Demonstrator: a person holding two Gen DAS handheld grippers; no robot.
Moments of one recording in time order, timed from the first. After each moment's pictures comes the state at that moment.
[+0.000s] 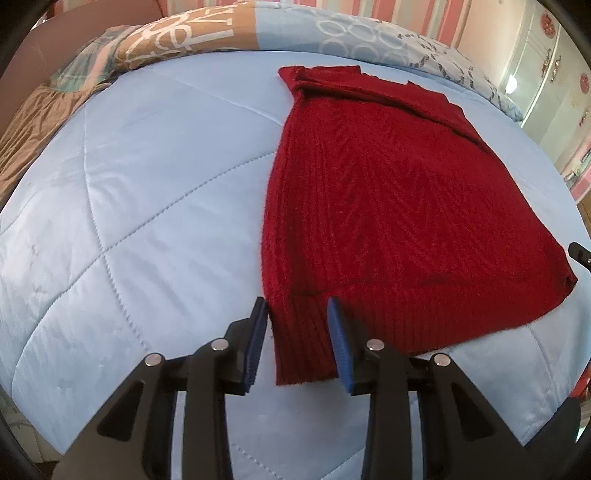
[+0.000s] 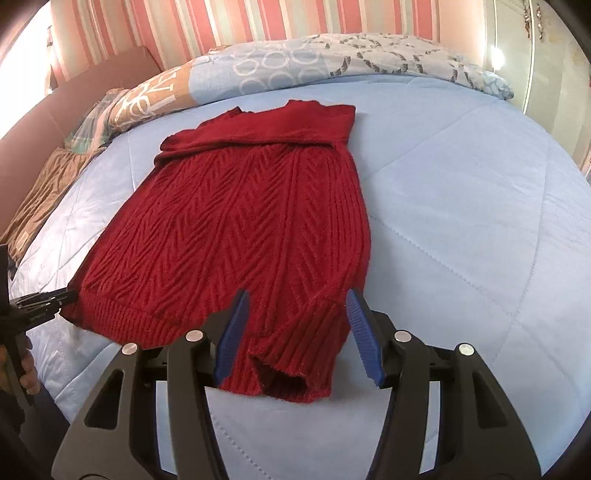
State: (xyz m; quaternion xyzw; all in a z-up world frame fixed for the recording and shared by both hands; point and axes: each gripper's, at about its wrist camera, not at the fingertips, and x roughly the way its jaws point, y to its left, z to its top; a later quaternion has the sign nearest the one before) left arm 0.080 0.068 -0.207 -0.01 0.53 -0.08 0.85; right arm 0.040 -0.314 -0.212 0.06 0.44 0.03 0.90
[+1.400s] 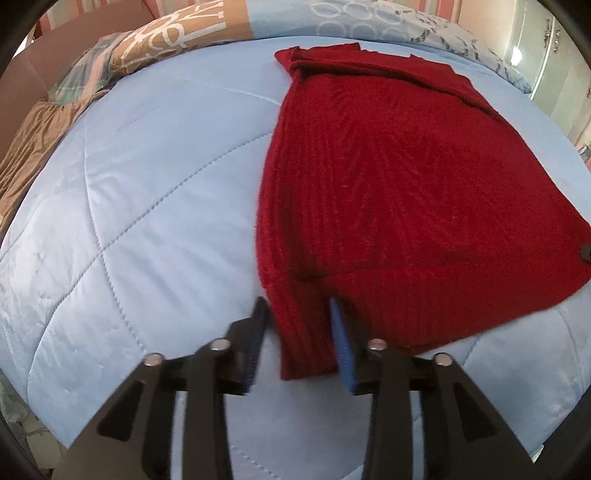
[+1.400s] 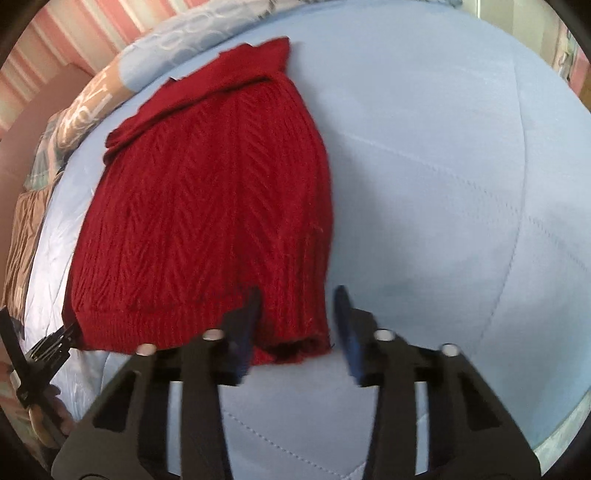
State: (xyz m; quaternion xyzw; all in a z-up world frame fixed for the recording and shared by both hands) left arm 0.085 0.055 -0.229 0.05 0.54 -0.06 0.83; right arm 0.038 -0.335 -0.249 0.17 0.54 -0.04 0.82
